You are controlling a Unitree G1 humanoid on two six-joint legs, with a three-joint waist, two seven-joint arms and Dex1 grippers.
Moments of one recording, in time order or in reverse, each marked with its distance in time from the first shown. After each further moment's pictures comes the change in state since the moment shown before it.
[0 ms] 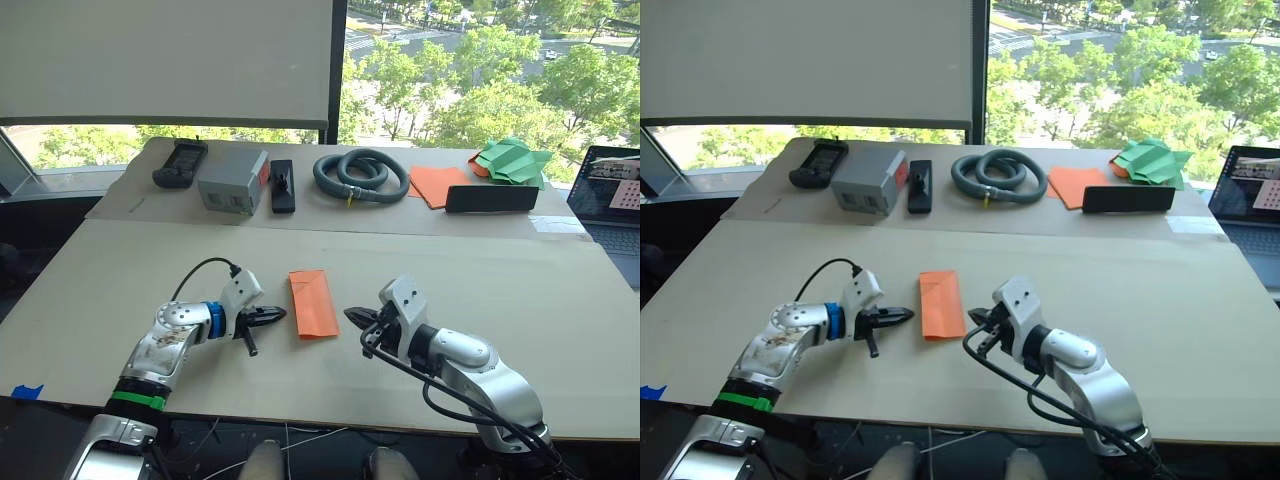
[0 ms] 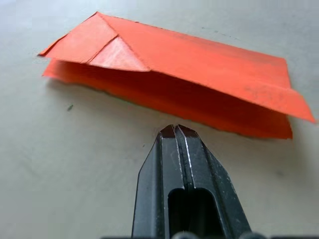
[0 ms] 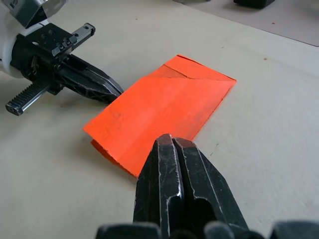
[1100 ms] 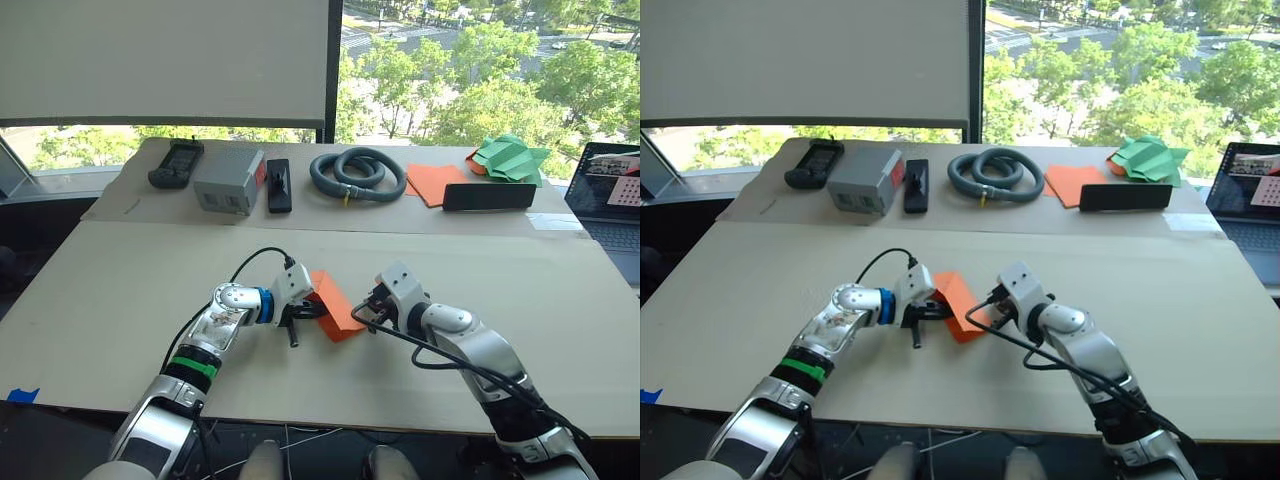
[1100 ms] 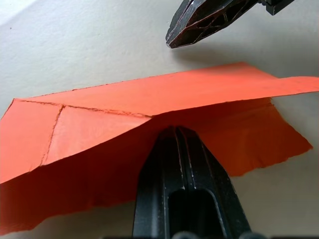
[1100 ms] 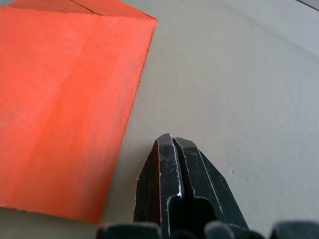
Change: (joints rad) left arm -0.159 -0.119 -0.119 0.206 0.079 -0.145 -0.048; right arm -0.231 -0.070 0.088 0.298 -0.096 0.034 -0.121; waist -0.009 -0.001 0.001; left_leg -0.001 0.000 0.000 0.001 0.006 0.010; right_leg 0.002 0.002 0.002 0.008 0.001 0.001
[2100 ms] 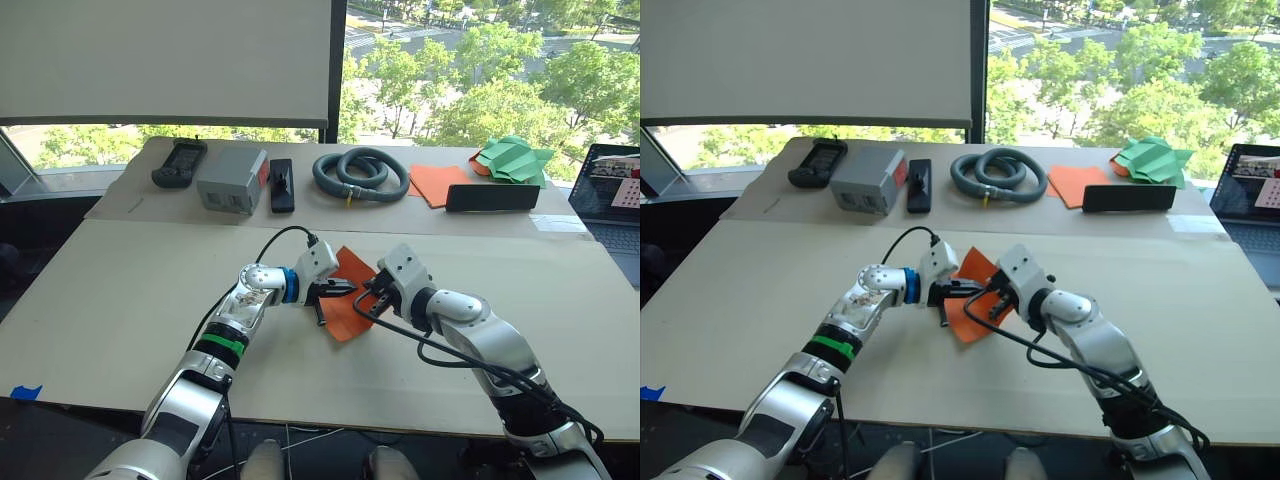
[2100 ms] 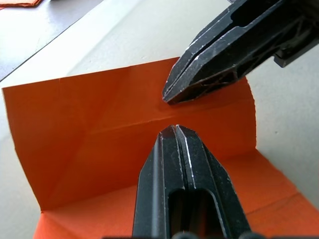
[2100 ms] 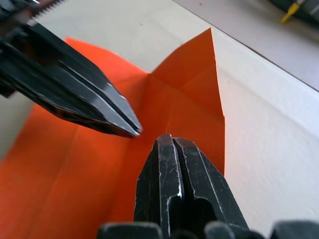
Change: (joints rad) left arm -0.138 -0.111 0.021 0.140 0.010 -0.068 0.018; right arm -0.047 -0.053 -0.001 -0.017 0.002 0.020 -0.026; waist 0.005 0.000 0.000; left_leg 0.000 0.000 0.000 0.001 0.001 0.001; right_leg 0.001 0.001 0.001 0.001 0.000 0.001
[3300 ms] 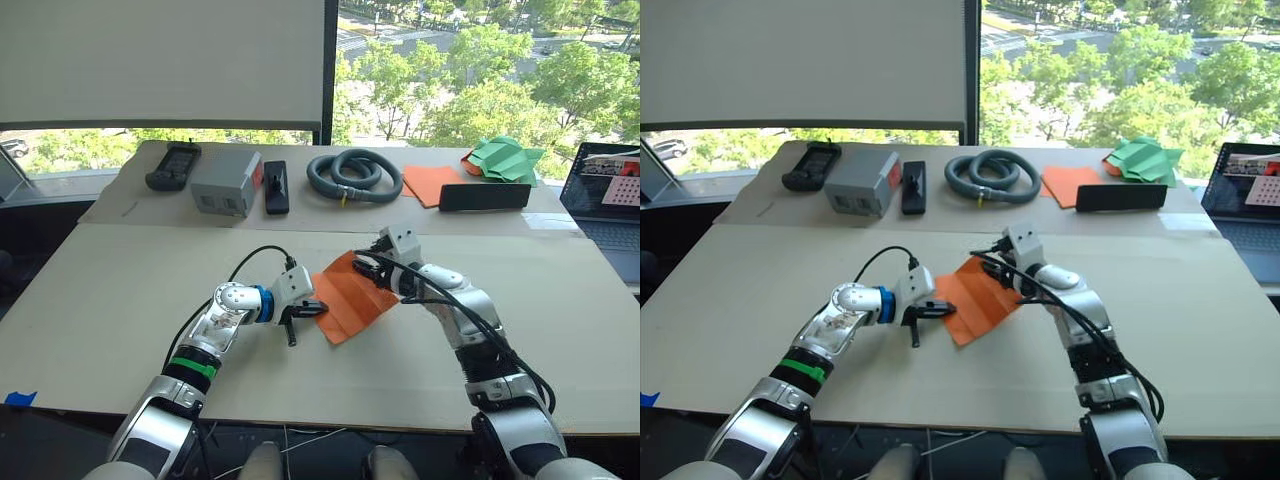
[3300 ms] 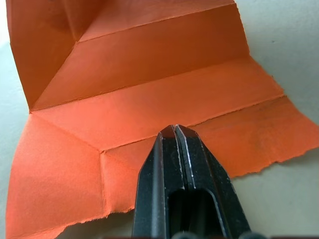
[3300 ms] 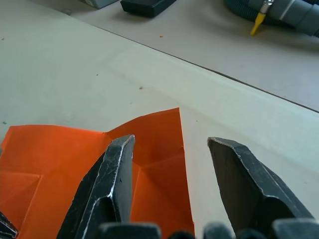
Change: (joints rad) left arm 0.143 0.110 -0.026 -0.147 0.065 0.020 0.013; right arm -0.258 0.187 -0.125 0.537 0.014 -0.270 0.103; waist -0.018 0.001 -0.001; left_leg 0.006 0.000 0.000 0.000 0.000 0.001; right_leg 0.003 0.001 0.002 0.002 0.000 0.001
